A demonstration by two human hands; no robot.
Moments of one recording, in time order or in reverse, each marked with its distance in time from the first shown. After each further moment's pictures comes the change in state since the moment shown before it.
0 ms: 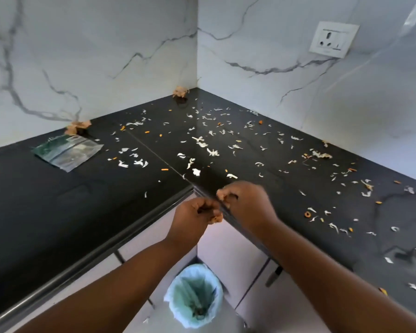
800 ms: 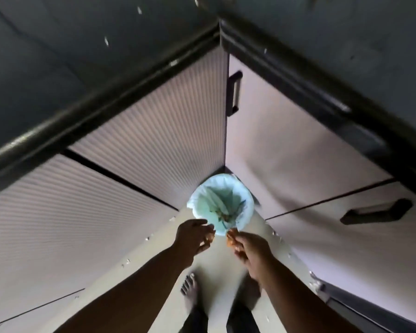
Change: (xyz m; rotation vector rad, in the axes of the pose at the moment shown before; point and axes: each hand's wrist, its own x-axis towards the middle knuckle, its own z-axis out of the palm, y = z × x) left_hand -0.065 -0.336 -0.006 -0.348 0.275 -1.059; right_hand -0.156 0.178 0.351 1.042 -0.355 1.417
